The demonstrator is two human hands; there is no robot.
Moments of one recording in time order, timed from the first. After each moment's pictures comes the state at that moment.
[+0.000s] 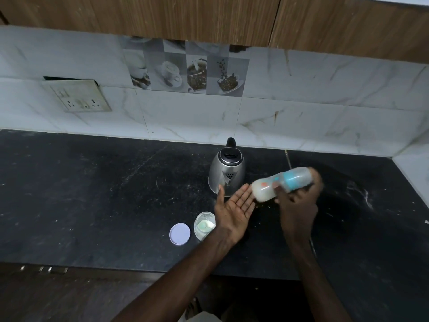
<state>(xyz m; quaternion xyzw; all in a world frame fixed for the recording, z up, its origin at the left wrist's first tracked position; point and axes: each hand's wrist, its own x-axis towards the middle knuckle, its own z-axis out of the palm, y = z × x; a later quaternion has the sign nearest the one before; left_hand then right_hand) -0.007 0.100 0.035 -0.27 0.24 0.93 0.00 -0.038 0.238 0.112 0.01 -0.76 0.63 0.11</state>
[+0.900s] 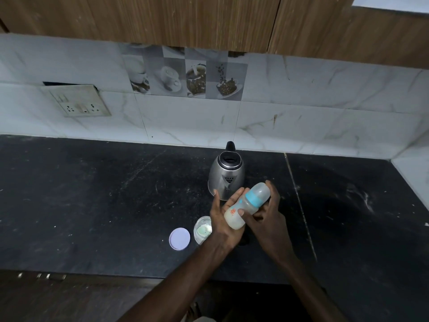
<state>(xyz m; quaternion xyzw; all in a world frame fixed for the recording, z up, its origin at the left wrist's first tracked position) -0.001 0.092 0.035 -0.25 0.16 0.96 0.01 -0.016 0.224 0.080 0.18 -0.82 0.54 -0.07</state>
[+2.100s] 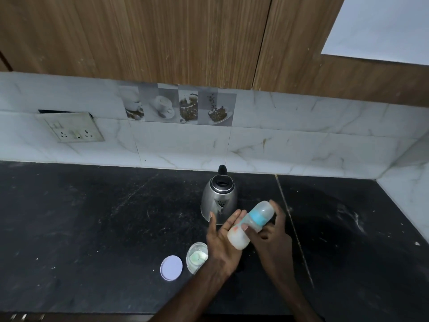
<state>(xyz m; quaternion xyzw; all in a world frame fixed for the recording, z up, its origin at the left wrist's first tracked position) -0.006 0.098 0.045 -0.23 0.20 0.95 0.01 -0.022 0.227 0.101 0.08 -0.81 0.57 0.02</state>
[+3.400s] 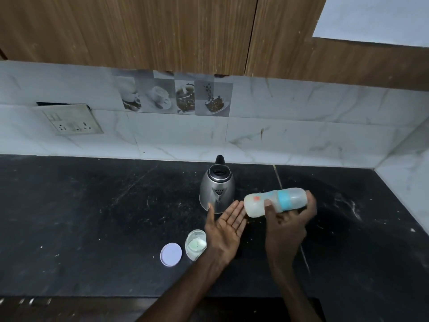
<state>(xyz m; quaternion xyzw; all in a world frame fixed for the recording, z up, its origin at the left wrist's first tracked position) 0.000 0.109 0.045 -0.26 0.25 0.93 -0.01 -0.020 0.234 0.108 0.03 -0.75 0.64 0.18</state>
